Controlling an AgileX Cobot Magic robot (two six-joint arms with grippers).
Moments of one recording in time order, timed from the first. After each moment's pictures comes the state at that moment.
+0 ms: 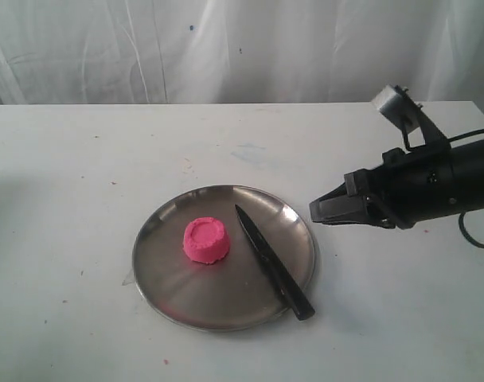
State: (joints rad) left arm -0.03 0.00 0.02 -0.16 0.34 0.22; right arm 0.06 1.53 -0.80 1.23 0.96 -1.13
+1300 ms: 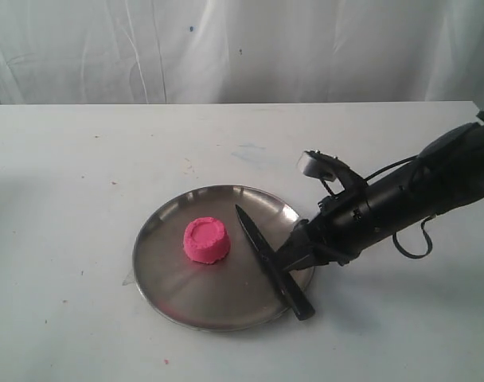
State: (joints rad) left arm -0.03 0.00 0.02 -0.16 0.34 0.22; right arm 0.20 1.90 -0.97 1.09 0.88 -1.18
